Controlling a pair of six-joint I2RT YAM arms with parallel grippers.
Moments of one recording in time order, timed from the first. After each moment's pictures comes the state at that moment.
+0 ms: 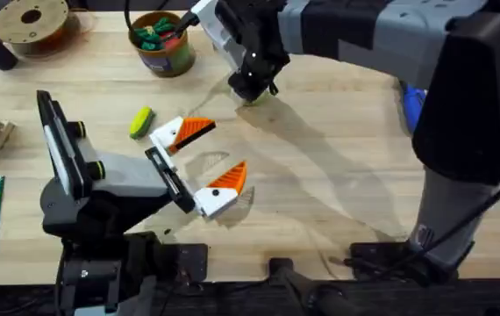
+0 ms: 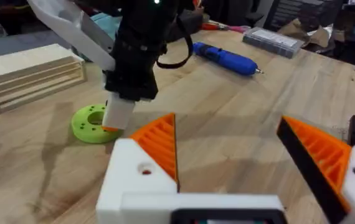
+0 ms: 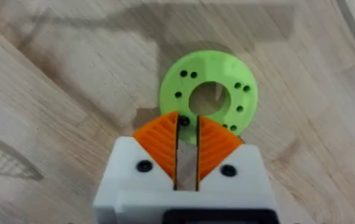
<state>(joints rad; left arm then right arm) 0.11 0.01 0.02 -0.11 1.05 -0.04 0.67 2.13 1.71 -0.81 0.06 -0.17</state>
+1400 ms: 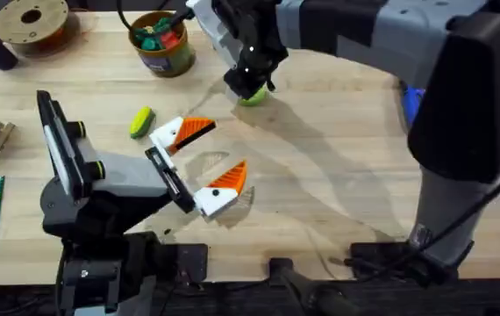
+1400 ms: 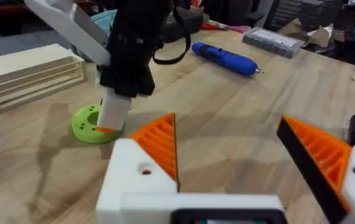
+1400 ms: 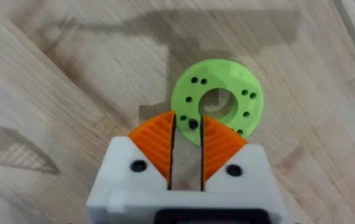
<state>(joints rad) 0.11 0.01 0.02 -0.11 1.05 -0.04 0.67 2.15 1.77 -0.85 0.01 -0.17</state>
